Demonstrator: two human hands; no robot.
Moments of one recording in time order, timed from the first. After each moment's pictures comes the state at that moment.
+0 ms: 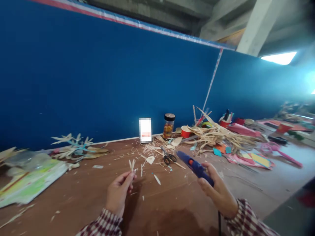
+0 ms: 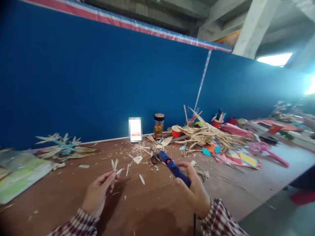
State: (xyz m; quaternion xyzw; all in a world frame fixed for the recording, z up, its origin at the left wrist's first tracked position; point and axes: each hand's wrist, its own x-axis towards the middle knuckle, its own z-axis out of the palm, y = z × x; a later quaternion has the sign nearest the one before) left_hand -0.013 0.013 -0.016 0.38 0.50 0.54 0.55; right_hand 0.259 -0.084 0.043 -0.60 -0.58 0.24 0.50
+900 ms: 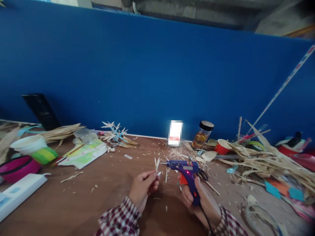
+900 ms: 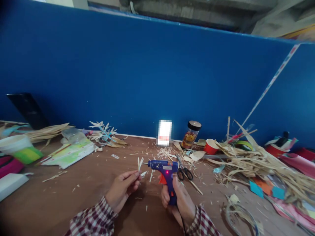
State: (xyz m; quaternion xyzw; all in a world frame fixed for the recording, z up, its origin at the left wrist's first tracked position) left_hand -0.023 0.022 -0.007 0.22 0.46 0.55 0.66; right_hand 0.162 0.001 0.000 -0.31 -0.39 0.71 0.50
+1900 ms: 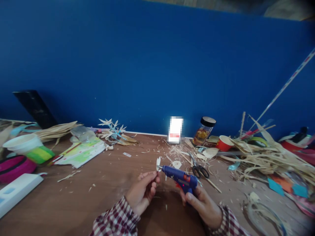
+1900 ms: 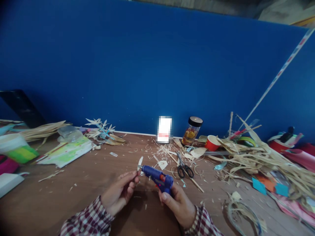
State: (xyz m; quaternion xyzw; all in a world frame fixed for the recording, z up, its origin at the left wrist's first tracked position) left_hand -0.027 0.019 0.001 0.13 0.38 0.49 0.77; right_hand 0.177 0.000 -0.012 -0.37 -0.64 0.54 0.39
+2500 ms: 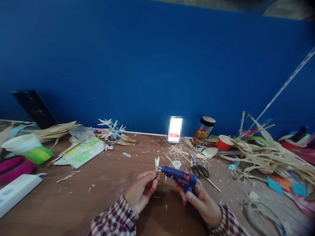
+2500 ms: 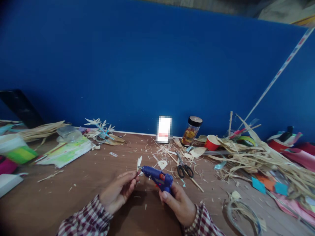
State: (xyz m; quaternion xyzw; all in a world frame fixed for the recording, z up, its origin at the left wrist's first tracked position) left_hand -0.030 0.019 0.004 0.12 0.41 0.50 0.75; right_hand 0.178 0.001 -0.013 -0.37 -0.62 0.57 0.39
